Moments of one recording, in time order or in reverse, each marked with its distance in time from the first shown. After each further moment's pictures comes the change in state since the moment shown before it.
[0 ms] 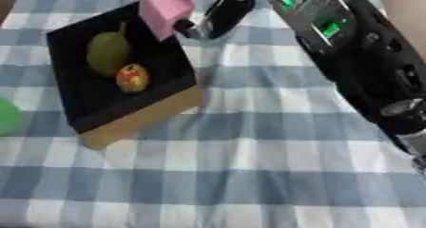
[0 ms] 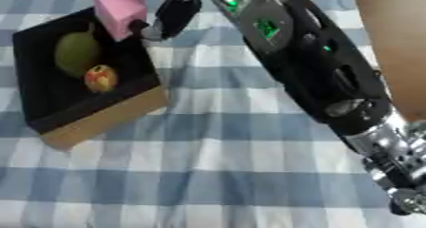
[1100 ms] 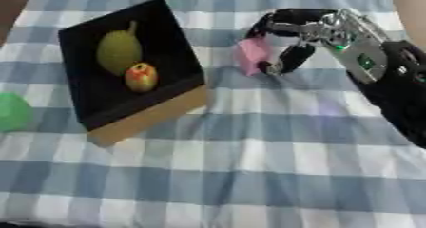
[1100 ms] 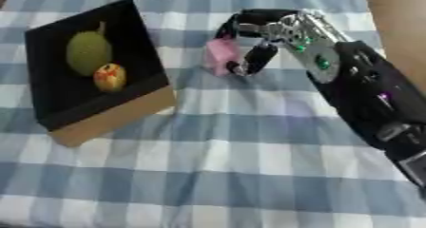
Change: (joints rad) left arm 0.013 0.000 0.006 0.000 0.001 0.000 0.000; right arm 0.186 -0.225 -0.010 0.241 0.078 -0.100 -0.047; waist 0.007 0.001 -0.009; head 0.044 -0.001
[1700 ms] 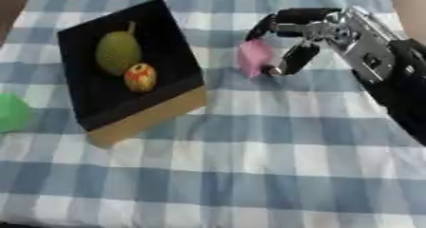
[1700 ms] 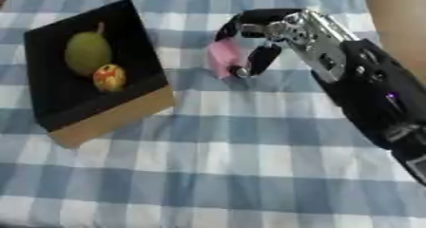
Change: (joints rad) left arm 0.002 0.000 0.000 0.000 0.000 0.000 0.000; right arm 0.005 -0.015 0.004 0.001 0.006 -0.017 0.045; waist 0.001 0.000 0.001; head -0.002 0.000
